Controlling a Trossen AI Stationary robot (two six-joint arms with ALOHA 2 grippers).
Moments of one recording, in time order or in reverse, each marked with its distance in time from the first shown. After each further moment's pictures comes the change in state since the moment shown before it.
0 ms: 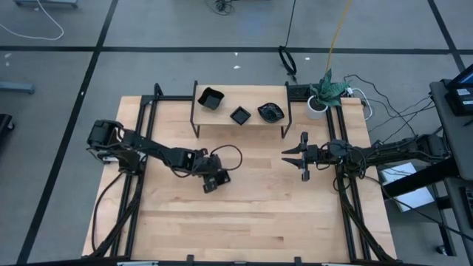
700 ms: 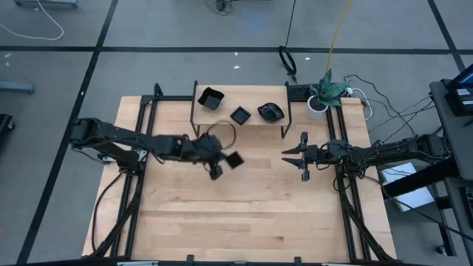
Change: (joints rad) left arm 0.048 -0.228 0.121 0.030 -0.071 -0.006; right arm 0.000 0.000 0.000 -0.005 0.000 -0.002
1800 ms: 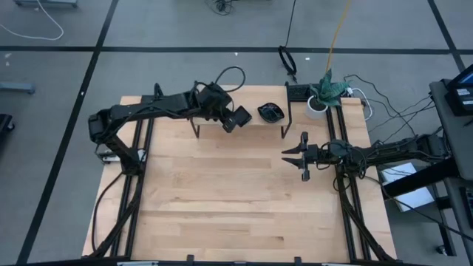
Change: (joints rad) left arm 0.444 0.197 0.433 -0.267 0.176 0.104; right arm 0.000 0.001 0.000 0.013 0.000 0.012
